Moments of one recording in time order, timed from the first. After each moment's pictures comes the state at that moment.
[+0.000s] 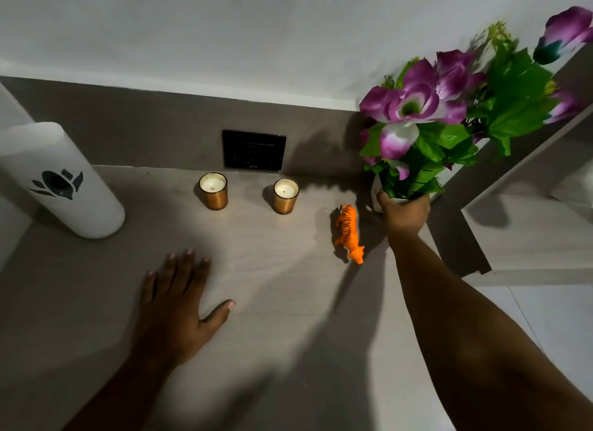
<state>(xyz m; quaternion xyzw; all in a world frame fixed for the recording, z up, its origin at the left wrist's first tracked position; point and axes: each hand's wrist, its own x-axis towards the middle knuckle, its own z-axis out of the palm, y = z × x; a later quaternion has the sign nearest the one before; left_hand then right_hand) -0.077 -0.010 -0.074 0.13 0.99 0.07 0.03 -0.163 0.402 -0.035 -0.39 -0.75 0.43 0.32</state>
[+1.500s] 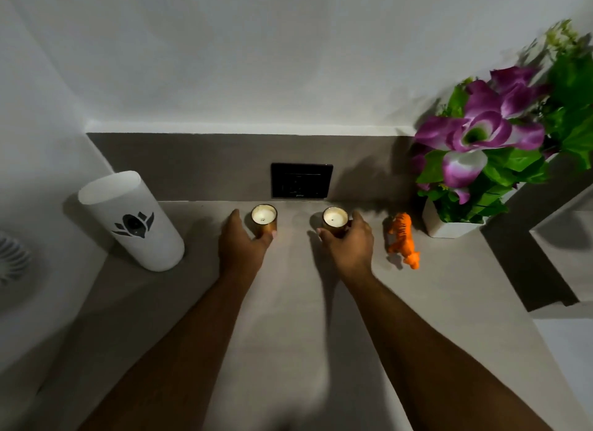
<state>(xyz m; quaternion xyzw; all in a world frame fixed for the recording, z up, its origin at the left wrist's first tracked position) -0.216 0.034 -0.021 -0.13 0.87 0.48 0.01 -0.185 0.213 -0.029 -0.26 -0.85 0.44 0.11</state>
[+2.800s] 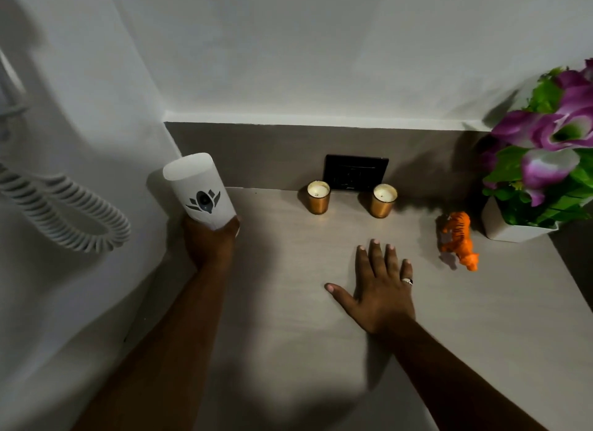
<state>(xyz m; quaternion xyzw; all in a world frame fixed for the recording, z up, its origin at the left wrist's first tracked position) -0.216 -0.093 -0.029 -0.31 0.77 0.53 -0.19 -0.112 0.181 -0.072 -0.04 -0.99 0.09 -0.04</state>
